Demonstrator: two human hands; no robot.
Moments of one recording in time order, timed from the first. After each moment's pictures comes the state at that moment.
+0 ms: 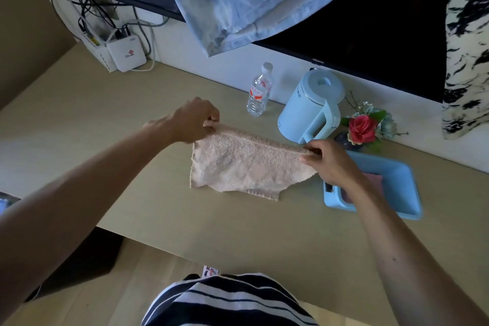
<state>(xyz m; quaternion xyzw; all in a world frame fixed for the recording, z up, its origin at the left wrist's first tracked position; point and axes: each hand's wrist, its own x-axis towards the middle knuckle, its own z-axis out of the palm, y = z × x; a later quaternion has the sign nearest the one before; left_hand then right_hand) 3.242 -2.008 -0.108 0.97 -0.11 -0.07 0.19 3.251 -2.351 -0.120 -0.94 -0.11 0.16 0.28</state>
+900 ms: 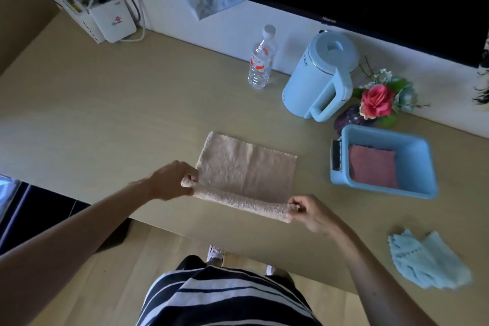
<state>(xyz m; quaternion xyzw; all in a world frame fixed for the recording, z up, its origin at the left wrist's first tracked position) 3.126 -1.998 -0.250 0.93 -0.05 -0.28 0.25 3.149 -2.394 -0.264 -0.84 -0.07 0.41 0.35</state>
